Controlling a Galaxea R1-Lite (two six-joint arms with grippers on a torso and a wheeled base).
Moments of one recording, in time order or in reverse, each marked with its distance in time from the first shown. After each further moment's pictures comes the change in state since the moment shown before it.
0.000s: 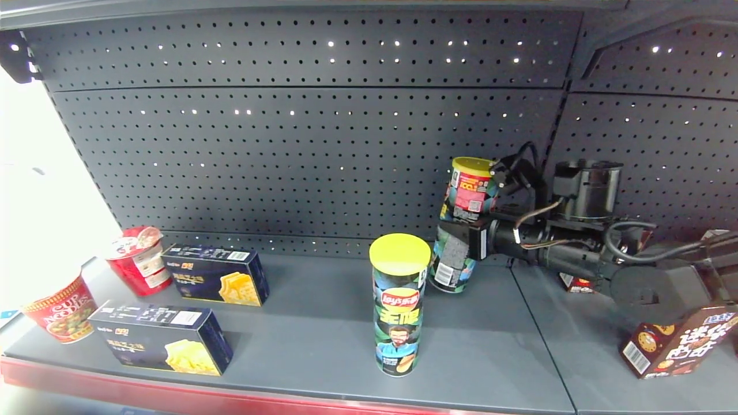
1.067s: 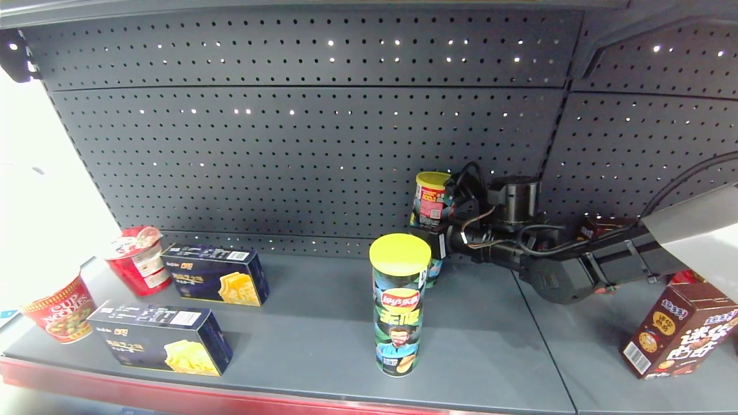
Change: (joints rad) left arm 0.000 0.000 0.000 0.000 0.000 0.000; right arm 0.012 0.258 -0.235 -0.006 0.014 -0.027
